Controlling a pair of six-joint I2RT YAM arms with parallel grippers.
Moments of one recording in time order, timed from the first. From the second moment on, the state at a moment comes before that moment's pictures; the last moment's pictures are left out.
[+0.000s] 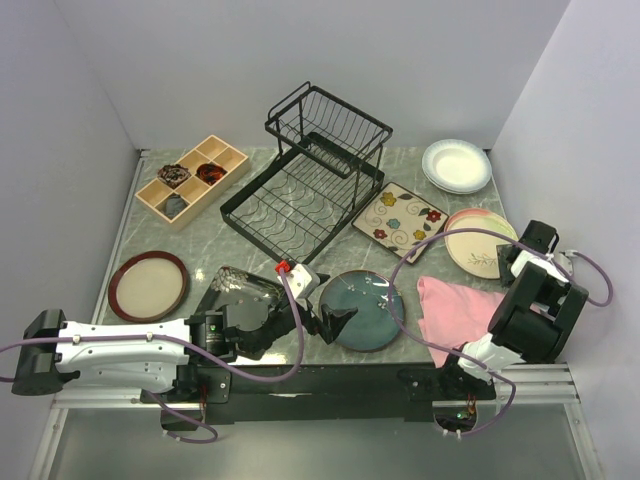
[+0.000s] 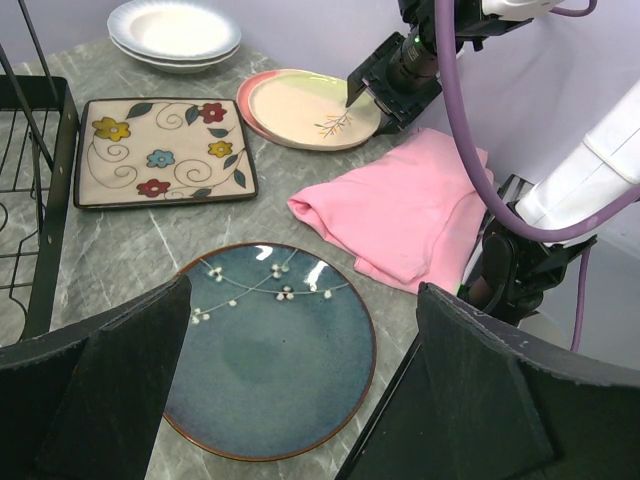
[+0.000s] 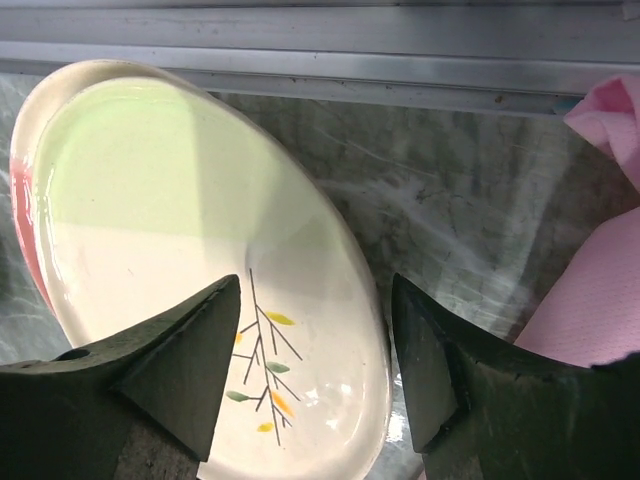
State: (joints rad) left arm -1.41 0.97 0.64 0.33 -0.43 -0.21; right arm -0.59 1.51 0.76 -0.21 0.17 0.99
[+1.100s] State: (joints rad) left arm -1.41 1.00 0.64 0.33 -0.43 -0.21; right arm -0.57 1.47 0.77 -0.22 0.25 0.95
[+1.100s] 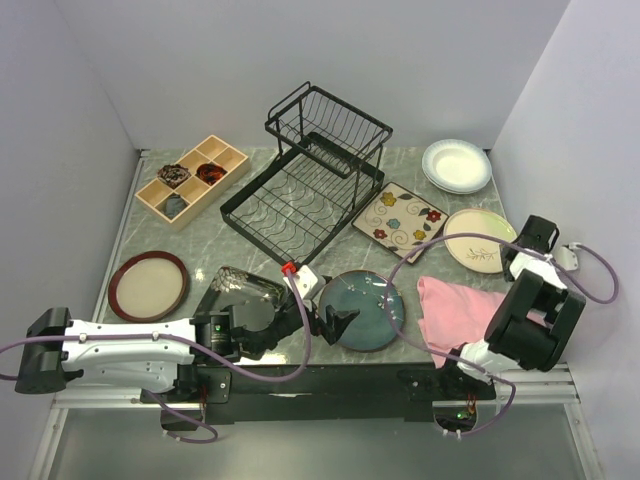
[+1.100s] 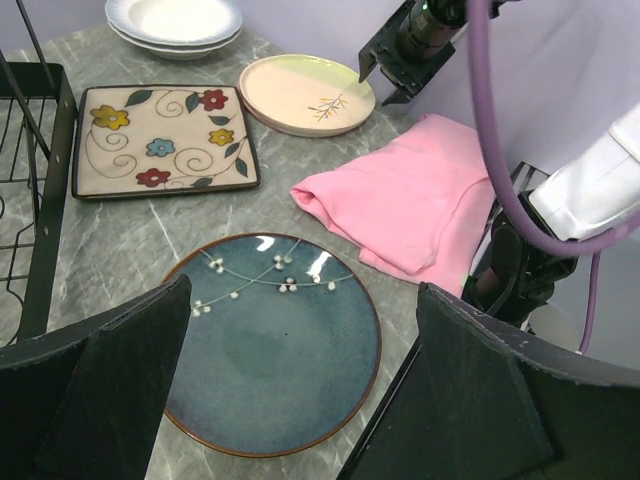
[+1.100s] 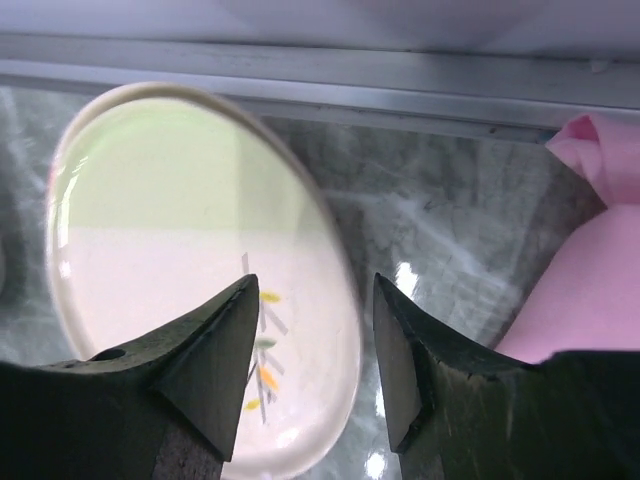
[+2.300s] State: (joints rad) left arm -1.41 0.96 0.61 0.35 -0.50 -0.21; right arm -0.16 1.75 1.08 -0.44 -0.02 0.49
